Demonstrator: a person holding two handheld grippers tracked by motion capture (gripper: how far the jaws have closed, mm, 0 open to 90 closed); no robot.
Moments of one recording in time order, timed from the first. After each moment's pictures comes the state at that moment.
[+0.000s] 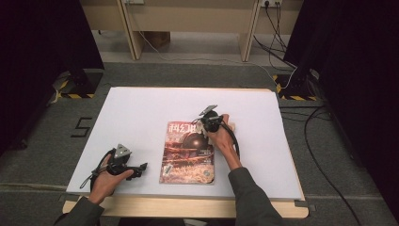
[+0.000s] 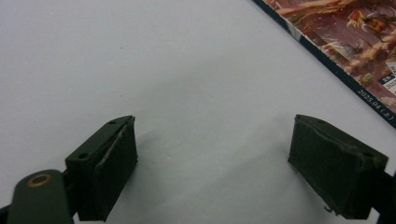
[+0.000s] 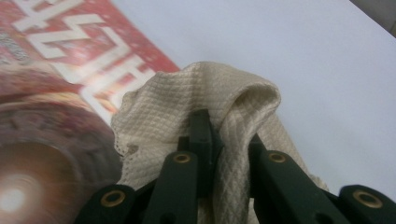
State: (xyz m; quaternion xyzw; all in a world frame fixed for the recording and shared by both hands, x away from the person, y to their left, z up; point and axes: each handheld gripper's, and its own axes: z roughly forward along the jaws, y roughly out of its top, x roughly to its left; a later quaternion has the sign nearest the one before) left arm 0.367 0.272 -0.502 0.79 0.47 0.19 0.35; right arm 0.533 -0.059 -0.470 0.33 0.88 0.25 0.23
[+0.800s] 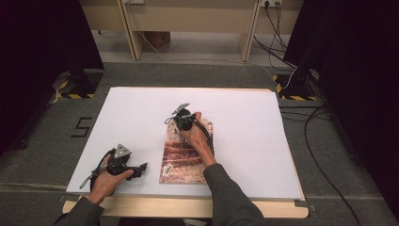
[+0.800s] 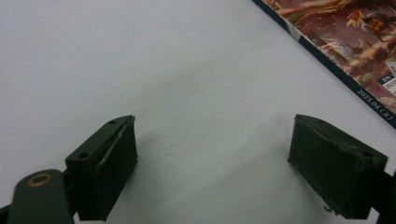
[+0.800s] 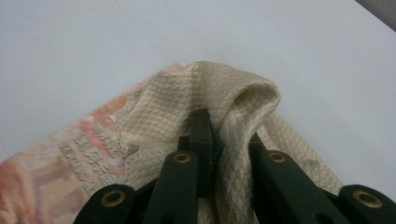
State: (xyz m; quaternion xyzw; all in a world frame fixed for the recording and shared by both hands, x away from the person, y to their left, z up) left arm 0.367 0.272 -0.502 0.79 0.47 0.19 0.35; right arm 0.540 0.030 -0.475 0.29 0.89 0.30 0.19
